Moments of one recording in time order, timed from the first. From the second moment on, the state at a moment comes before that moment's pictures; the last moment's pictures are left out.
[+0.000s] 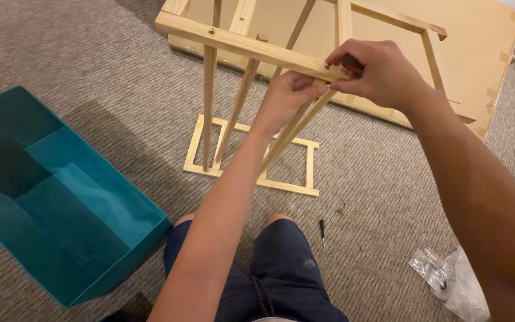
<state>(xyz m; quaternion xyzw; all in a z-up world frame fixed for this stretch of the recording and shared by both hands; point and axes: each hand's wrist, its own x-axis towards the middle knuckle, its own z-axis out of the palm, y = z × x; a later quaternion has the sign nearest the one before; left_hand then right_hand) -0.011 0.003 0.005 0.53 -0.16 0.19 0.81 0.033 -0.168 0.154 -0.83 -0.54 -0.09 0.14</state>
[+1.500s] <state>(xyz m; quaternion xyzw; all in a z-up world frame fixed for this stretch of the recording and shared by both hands) 0.014 0.003 0.017 0.45 -0.05 0.22 0.86 0.028 -0.173 0.168 -0.80 -0.58 -0.06 0.16</state>
